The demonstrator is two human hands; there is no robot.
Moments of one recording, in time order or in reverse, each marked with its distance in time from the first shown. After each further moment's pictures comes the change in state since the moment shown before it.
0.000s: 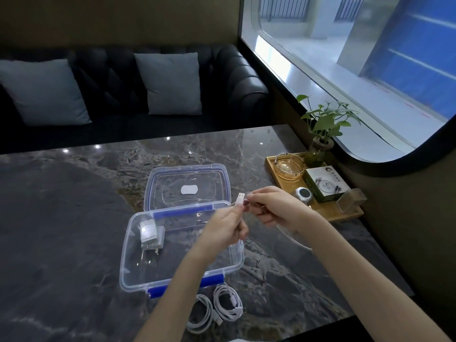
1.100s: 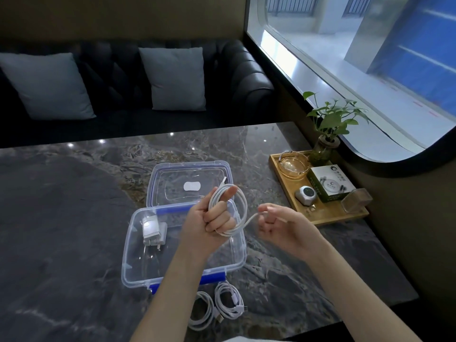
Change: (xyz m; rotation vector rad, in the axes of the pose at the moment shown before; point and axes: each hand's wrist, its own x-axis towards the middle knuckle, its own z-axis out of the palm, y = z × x) left_hand 0.011 -0.025 -0.026 -1.230 -0.514 0.086; right_hand -0.019 0.050 -0.001 0.749 -0.142 -0.118
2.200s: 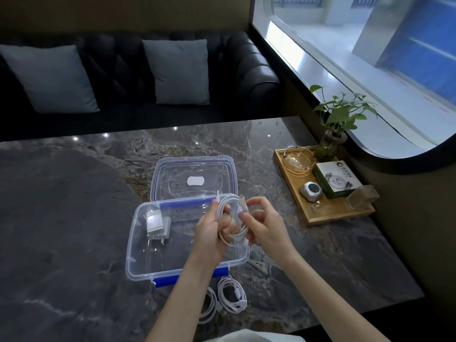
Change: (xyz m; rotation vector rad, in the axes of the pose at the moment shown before) left_hand -0.002 -0.027 -0.029 0.265 0.614 0.213; right_hand 0.027 0.047 0.019 -0.830 0.378 -0.375
